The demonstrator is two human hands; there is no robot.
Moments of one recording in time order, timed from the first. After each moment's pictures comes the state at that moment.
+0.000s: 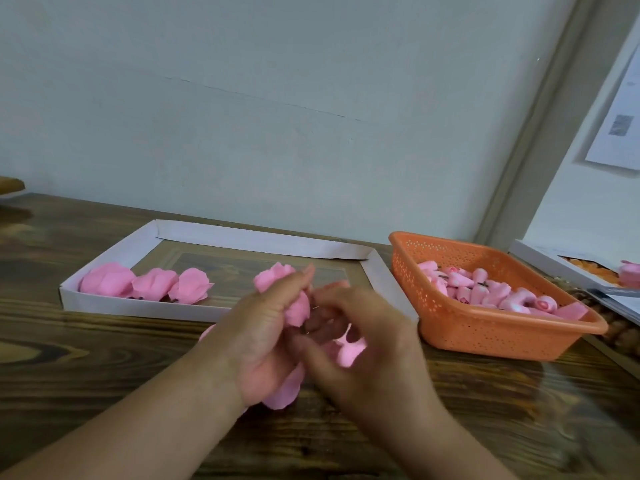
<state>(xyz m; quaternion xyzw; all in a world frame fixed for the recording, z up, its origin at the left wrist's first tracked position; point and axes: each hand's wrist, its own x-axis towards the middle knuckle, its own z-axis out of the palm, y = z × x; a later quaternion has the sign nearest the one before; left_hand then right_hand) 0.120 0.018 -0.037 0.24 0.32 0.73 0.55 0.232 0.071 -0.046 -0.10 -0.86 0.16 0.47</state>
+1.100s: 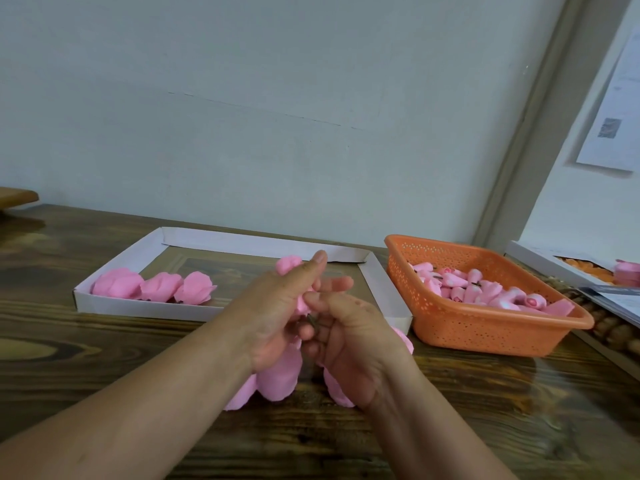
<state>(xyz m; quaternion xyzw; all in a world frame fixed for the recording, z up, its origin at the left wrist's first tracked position) 0.116 0.032 -0.031 0.34 0.47 0.66 0.47 0.214 0.074 -0.034 -0.20 -0.56 0.76 0.27</state>
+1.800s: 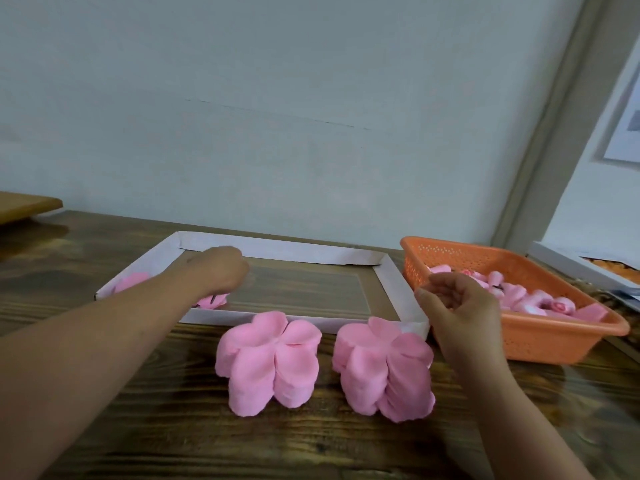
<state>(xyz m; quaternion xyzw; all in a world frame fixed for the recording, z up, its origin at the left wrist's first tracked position) -0.017 0.063 -0.031 0.40 0.90 0.17 0.06 0.266 0.162 -0.049 -0.35 -0.70 0.32 0.54</state>
